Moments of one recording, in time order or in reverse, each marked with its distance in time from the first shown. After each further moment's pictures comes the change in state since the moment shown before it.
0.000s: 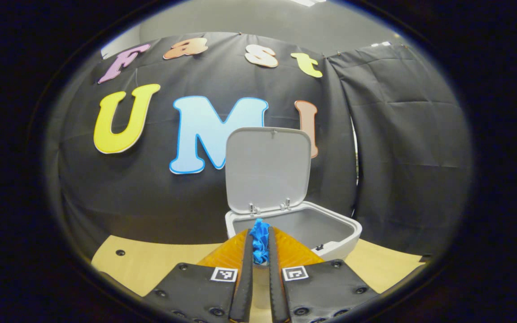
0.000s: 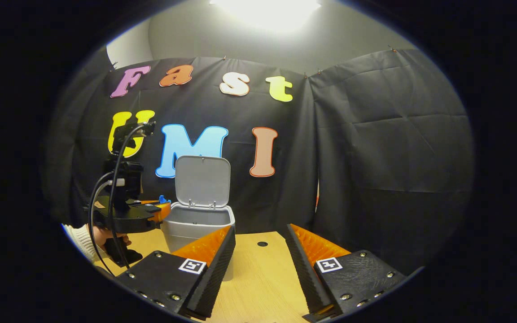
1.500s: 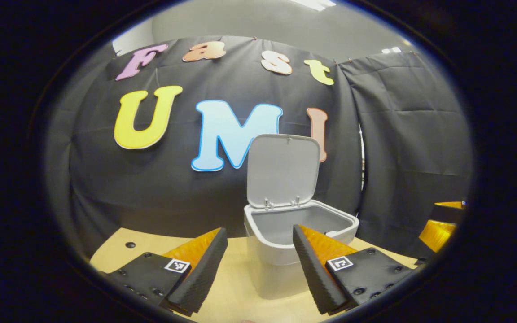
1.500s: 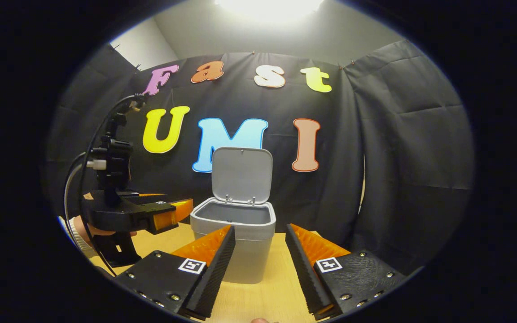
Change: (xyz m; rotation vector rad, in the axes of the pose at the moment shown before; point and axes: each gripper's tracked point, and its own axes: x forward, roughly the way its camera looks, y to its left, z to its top) left arm -0.080 0.034 0.005 -0.027 -0.040 0.107; right arm 0.038 0.068 -0.025 0.008 0.015 0.314
